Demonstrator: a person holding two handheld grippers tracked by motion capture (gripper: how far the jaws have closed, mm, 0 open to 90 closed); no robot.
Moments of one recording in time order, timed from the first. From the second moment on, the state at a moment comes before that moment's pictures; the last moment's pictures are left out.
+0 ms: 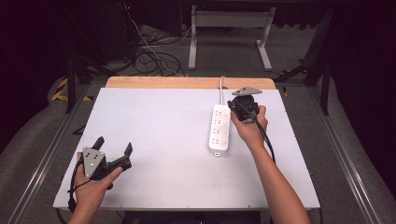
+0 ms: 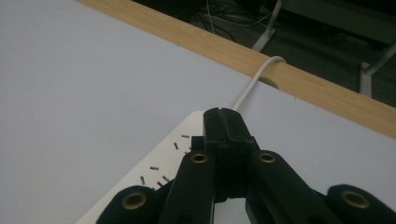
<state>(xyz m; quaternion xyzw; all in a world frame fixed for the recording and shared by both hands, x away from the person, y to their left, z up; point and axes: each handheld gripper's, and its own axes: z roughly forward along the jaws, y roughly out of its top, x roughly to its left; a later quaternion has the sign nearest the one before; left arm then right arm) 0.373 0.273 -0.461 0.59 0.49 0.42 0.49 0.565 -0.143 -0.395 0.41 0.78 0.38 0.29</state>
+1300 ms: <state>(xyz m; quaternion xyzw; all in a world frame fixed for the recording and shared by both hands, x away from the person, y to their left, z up) 0.374 0.272 -0.461 0.59 0.49 0.41 0.49 0.477 -0.212 -0.374 0.37 0.70 0.50 0.35</state>
